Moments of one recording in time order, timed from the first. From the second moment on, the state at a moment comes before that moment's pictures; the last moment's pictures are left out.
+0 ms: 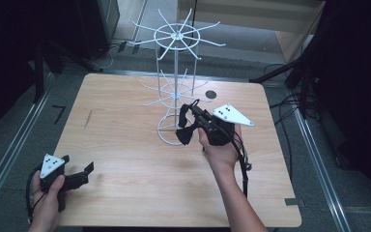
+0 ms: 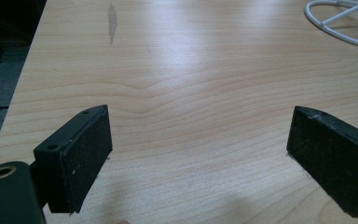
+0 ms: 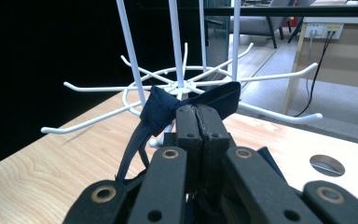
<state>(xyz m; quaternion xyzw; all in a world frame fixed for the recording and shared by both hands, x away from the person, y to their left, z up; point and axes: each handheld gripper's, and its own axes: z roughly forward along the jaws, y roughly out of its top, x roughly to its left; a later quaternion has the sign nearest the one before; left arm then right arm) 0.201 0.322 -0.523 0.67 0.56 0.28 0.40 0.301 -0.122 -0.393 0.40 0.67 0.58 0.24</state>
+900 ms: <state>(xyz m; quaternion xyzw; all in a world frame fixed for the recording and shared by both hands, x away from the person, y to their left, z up) 0.200 0.322 -0.523 0.67 0.56 0.28 0.40 0.298 -0.127 -0.409 0.41 0.68 0.57 0.24</state>
